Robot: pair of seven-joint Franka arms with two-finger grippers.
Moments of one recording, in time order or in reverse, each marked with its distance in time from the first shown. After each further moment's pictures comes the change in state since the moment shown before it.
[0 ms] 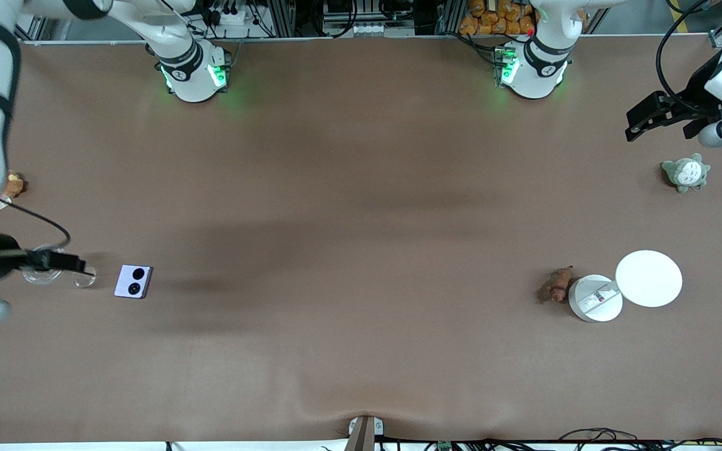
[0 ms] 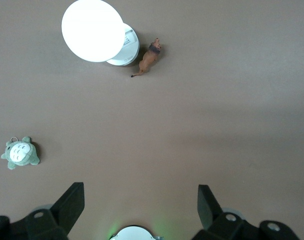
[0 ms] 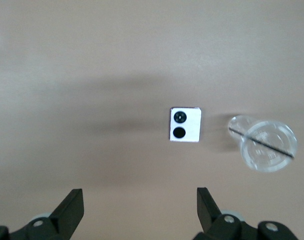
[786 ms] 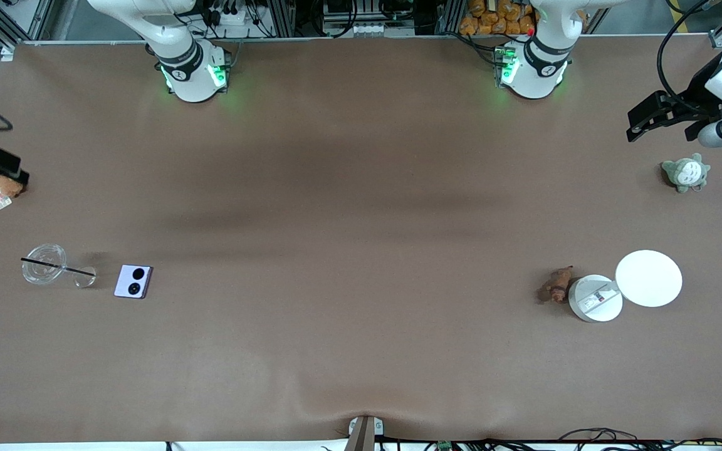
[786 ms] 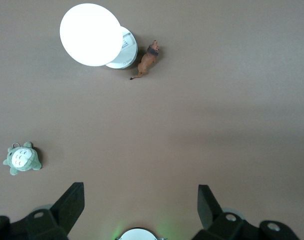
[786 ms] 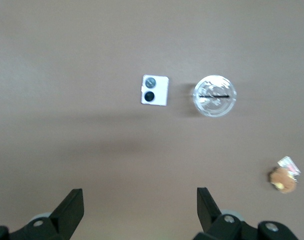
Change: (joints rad) left arm 0.001 0.003 0.002 0.004 0.000 0.006 0.030; right arm -0.012 -0.485 -0.008 -0.486 -0.148 0.078 -0.128
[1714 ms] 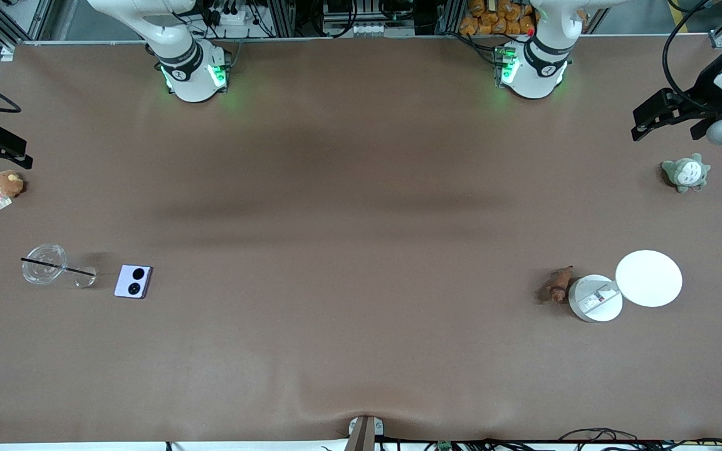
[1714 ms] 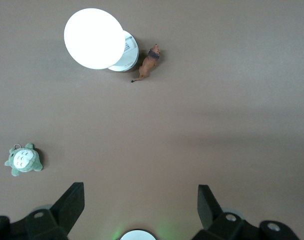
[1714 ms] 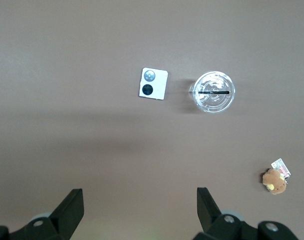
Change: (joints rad) left arm 0.002 0.001 0.004 0.017 0.000 -0.006 0.000; right arm 0.003 -0.038 0.011 -0.069 -0.009 0.030 -0.038
